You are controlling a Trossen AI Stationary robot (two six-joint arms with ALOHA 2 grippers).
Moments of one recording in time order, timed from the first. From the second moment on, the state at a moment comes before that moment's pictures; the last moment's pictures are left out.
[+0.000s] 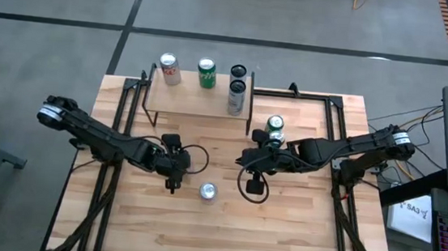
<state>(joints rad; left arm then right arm) -0.29 1.37 0.84 -0.63 -0.46 -0.27 0.22 1.51 1.37 -0.59 0.29 0.06</state>
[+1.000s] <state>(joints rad) -0.25 1.24 1.42 -1.19 -0.74 -0.36 0.22 1.51 1.37 -0.59 0.29 0.04</state>
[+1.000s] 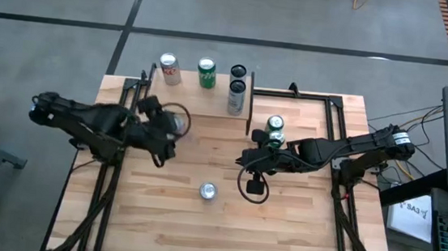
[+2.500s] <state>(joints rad) 0.49 1.37 1.48 -1.15 -0.37 -0.09 0.22 1.51 1.37 -0.59 0.29 0.00</state>
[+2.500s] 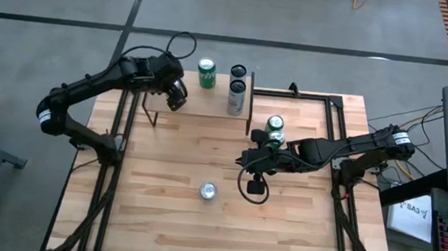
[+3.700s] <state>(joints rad) 0.49 1.41 1.45 -1.09 -0.39 -0.03 0.22 1.51 1.37 -0.59 0.29 0.00</state>
